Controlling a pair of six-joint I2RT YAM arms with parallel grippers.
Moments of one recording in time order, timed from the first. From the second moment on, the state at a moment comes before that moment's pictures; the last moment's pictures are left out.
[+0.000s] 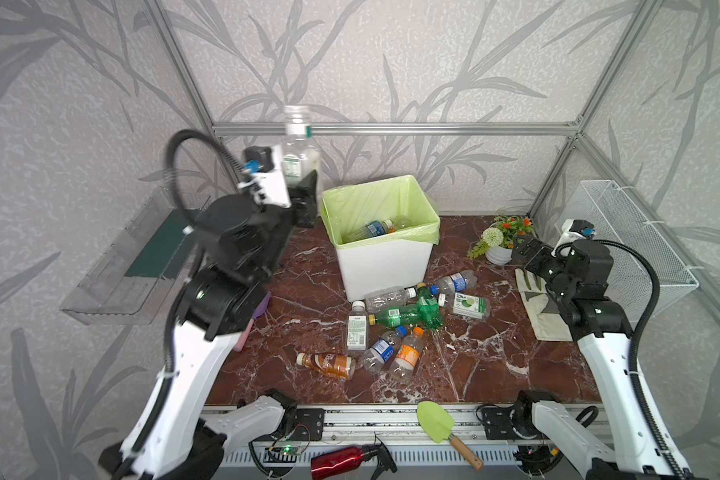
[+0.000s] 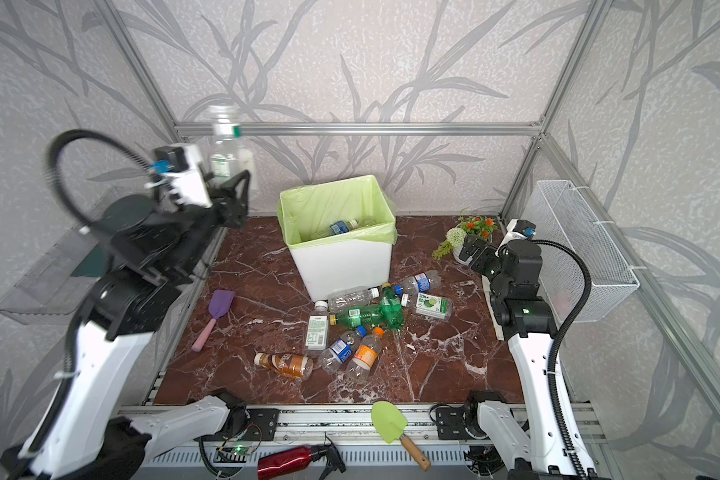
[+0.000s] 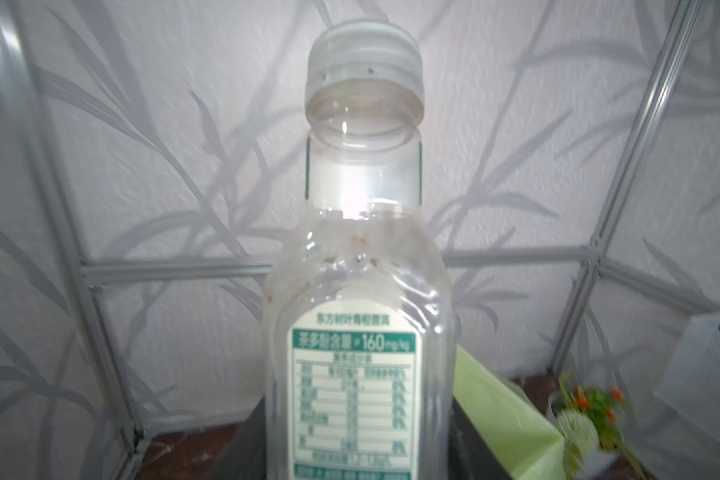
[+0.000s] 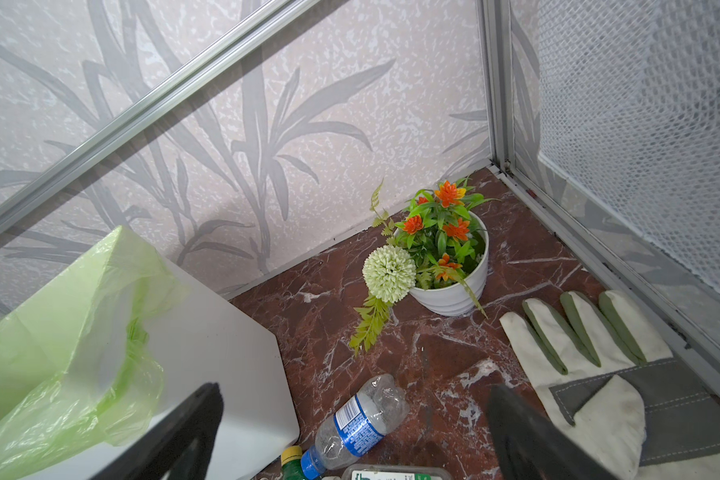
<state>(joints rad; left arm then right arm) -0.49 1.24 1.74 -0.52 -0.22 -0.04 -0.07 0.93 1.02 -0.43 -0.06 0.47</state>
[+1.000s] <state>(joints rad) -0.52 1.03 1.31 -0.39 -0.51 0.00 -0.07 1.00 0.77 -0.47 -0.15 0.70</state>
